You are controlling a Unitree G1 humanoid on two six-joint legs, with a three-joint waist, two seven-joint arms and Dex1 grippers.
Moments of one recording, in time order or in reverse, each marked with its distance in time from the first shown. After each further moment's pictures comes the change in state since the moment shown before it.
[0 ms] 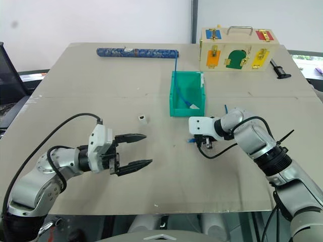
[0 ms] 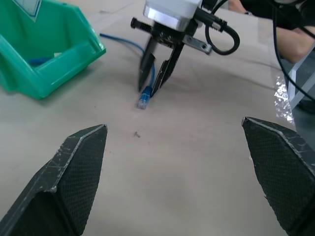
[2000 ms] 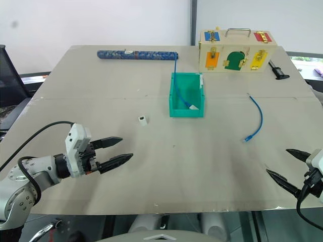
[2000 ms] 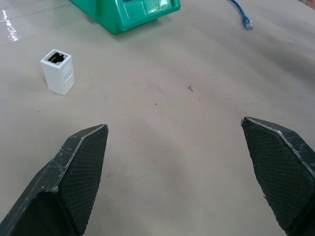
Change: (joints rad) left arm 0.161 0.033 0.265 -0.055 -0.115 0.259 0.130; right arm 1.267 -0.128 -1.204 -0.463 0.665 -0.077 -0.229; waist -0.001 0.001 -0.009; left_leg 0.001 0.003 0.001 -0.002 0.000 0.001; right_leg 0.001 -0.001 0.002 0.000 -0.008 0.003
